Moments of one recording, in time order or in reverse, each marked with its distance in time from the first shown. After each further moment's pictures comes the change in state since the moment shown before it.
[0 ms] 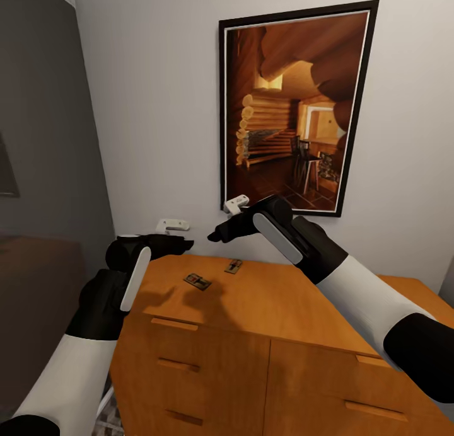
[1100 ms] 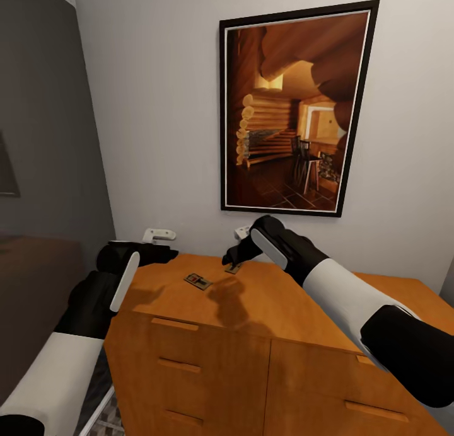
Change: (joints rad) left arm 0.000 0.084 0.016 0.108 -0.003 -0.004 0.000; right arm 0.000 0.071 0.009 0.405 0.002 0.000 0.014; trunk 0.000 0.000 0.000
